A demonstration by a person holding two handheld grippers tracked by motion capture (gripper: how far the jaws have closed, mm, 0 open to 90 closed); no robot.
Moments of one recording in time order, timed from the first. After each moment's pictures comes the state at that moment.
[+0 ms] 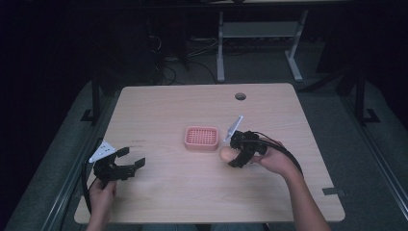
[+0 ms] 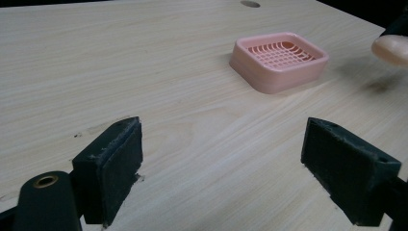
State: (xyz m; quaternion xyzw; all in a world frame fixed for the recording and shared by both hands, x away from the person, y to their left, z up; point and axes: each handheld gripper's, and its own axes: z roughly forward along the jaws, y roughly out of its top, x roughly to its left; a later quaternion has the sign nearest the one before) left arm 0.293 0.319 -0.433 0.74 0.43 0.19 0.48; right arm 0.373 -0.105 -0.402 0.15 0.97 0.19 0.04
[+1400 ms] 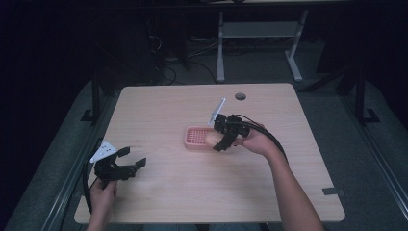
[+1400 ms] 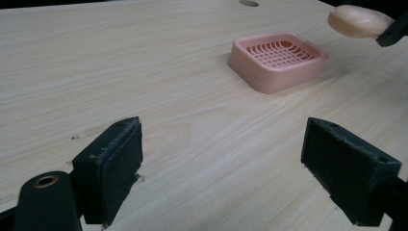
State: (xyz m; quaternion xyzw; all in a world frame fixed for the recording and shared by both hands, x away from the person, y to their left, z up) left arm 0.293 0.318 -0.433 0.74 0.42 0.19 0.48; right arm 0.421 -0.061 -0.383 0.13 0.97 0.21 0.03
